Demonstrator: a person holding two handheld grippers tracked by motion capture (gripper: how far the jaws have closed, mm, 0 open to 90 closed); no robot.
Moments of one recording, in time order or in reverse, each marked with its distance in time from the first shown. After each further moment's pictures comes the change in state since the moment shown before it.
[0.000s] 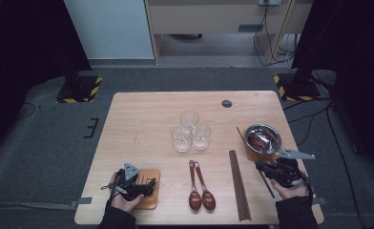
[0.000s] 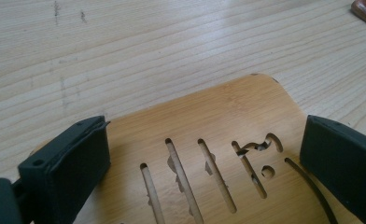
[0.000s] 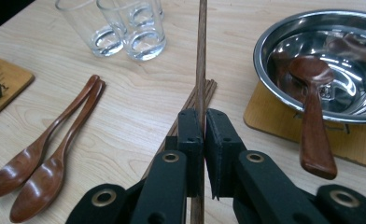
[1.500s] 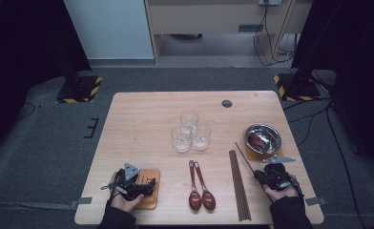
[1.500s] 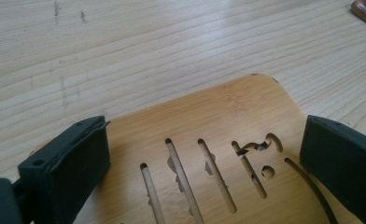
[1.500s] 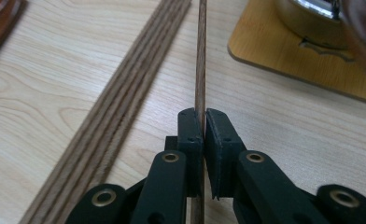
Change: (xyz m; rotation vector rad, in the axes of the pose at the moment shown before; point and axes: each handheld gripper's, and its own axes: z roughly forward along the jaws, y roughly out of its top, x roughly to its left) left arm 0.000 0.000 0.000 0.000 0.000 0.000; right arm -0.011 -0.034 0.045 0.201 -0.105 -0.041
